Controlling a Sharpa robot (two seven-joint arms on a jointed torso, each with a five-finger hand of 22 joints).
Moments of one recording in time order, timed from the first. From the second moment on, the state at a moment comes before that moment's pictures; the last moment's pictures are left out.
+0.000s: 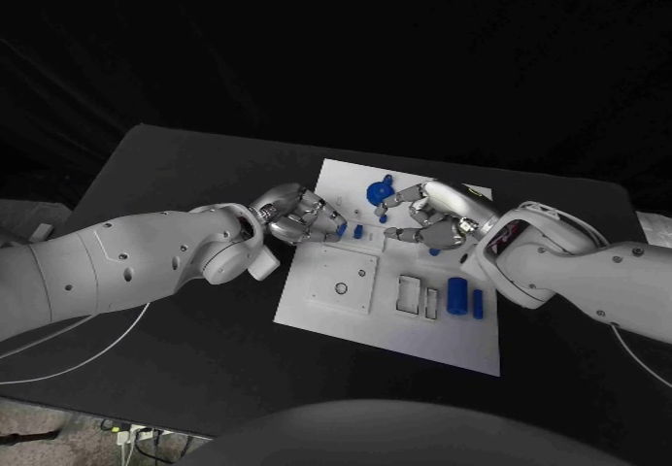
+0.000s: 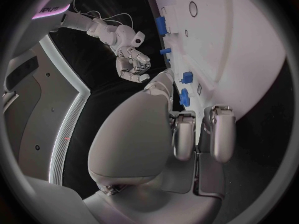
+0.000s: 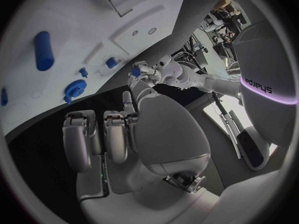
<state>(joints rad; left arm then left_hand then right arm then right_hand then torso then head) 1.22 -0.74 -0.23 1.37 -0.50 -0.13 0.31 1.64 -0.12 0.17 0.27 0.26 1.13 0.09 0.22 0.14 1.47 0.01 1.57 1.31 1.47 -0.04 1.57 1.31 0.03 1.47 0.07 1.51 1.31 1.25 -0.86 -0.21 1.64 -1.25 -0.50 0.18 1.46 -0.01 0.16 0.06 0.28 0.90 0.06 0.06 0.52 1.45 0.01 1.57 1.31 1.47 -0.06 1.57 1.31 0.01 1.47 0.06 1.53 1.31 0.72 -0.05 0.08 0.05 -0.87</state>
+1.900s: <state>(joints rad) 1.22 -0.76 -0.23 1.42 -0.49 -0.05 0.25 1.65 -0.10 0.14 0.26 0.30 1.13 0.09 0.21 0.15 1.47 0.01 1.57 1.31 1.47 -0.04 1.57 1.31 0.03 1.47 0.07 1.51 1.31 1.26 -0.74 -0.21 1.58 -1.44 -0.46 0.21 1.46 -0.04 0.23 0.05 0.31 0.96 0.05 0.07 0.39 1.46 -0.03 1.57 1.31 1.47 -0.08 1.57 1.31 0.01 1.47 0.04 1.54 1.31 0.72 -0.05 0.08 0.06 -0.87</state>
